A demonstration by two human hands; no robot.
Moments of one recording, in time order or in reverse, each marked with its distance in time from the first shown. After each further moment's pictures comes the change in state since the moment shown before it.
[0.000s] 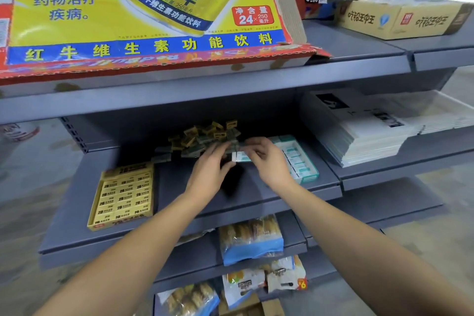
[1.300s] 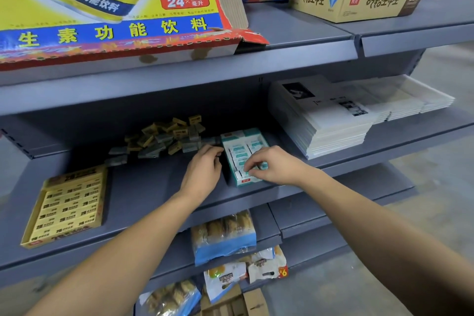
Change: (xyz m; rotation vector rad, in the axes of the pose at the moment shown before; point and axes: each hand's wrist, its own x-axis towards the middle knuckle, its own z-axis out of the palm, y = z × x) left_hand 0.022 0.036 0.078 0.024 -0.096 -0.068; right_hand 0.013 0.045 -0.124 -0.605 -0.552 -0.203
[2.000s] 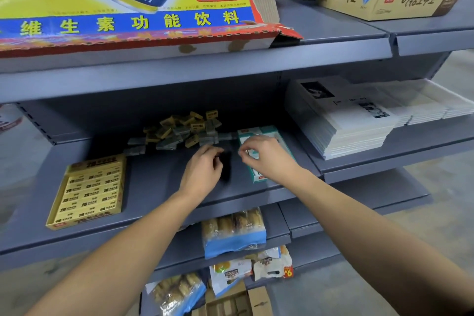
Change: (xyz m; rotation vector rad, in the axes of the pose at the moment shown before) left_hand -0.020 -0.032 -0.023 0.022 0.053 -0.046; right_hand 0.041 -0.039 0.034 -0.080 0.297 -0.073
